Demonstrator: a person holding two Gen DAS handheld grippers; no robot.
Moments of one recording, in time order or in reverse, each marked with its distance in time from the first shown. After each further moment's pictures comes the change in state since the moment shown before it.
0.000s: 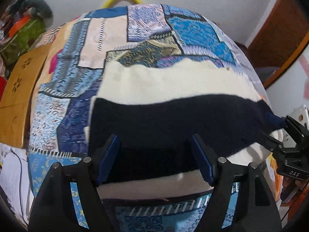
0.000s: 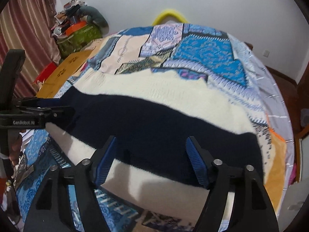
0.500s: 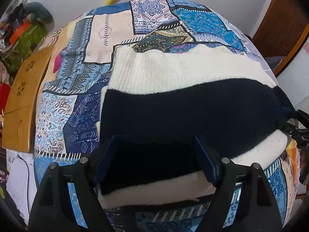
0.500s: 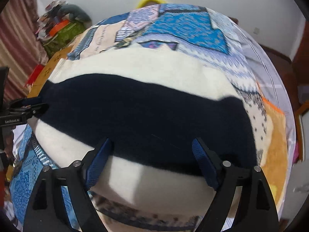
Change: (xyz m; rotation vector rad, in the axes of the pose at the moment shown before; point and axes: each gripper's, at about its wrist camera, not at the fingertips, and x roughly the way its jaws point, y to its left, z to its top) left arm 0.017 0.022 -0.014 0.047 0.011 0.065; right arm 0.005 -0.058 -0.035 0.144 0.089 -0.022
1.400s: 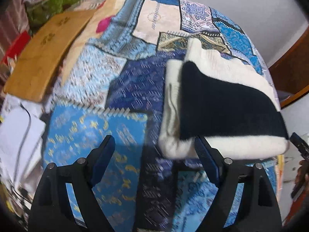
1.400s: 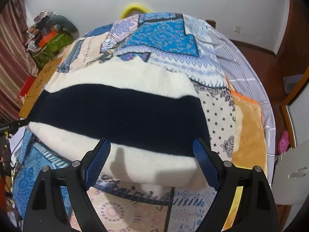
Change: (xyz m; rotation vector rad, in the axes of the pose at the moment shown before) left arm -0.036 0.080 -0.054 -0.316 0.040 -0.029; right arm -0.052 -0.015 -0.009 0.046 -0.053 -0.090
